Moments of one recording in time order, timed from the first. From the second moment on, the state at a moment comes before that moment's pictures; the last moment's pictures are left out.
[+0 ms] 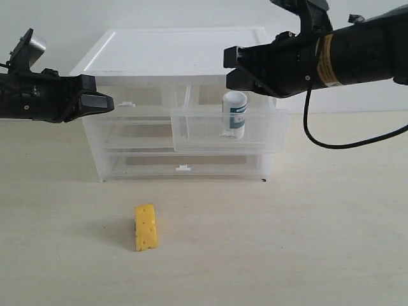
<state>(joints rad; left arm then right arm) -0.02 1.80 -1.13 -1.55 0.71 1.34 0.35 1.61 -1.15 -1.73 -0.45 2.04</state>
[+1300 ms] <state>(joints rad) -0.02 1.80 -1.13 -1.56 0.74 1.35 0.35 1.57 -1.06 -1.74 -0.21 2.06</state>
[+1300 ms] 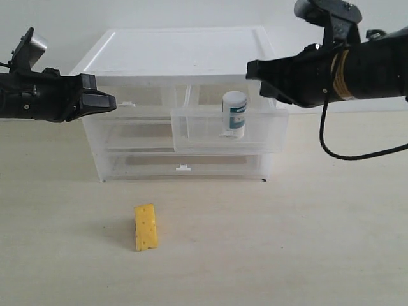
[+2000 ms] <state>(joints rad) -0.02 1.80 -1.13 -1.56 0.72 1.35 0.35 1.59 -1.12 -1.71 -0.57 2.04</state>
